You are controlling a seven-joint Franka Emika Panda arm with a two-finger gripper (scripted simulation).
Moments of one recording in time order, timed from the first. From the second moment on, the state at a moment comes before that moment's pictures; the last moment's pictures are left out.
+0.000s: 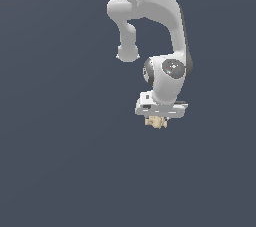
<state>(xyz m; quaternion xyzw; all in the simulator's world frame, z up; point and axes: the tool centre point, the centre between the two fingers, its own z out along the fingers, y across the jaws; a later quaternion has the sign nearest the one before) -0.001 0.132 0.084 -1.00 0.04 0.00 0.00</state>
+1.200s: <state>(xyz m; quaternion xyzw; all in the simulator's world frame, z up) -0.110 0.210 0.151 -1.00 0.04 0.00 0.00</state>
